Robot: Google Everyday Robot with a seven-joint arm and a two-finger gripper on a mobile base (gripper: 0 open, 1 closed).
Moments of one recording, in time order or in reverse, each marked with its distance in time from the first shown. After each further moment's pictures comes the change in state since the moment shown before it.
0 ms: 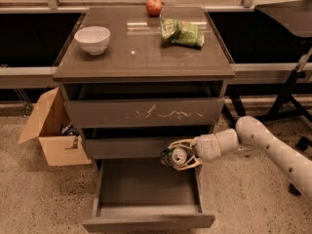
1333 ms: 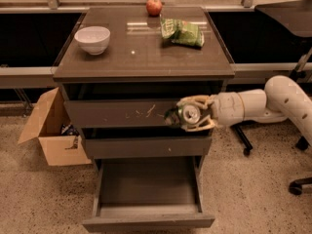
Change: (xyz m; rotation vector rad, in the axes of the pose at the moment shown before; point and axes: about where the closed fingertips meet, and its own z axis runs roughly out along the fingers) arm -0.145 -0.103 -0.076 0.125 -0.063 -0.059
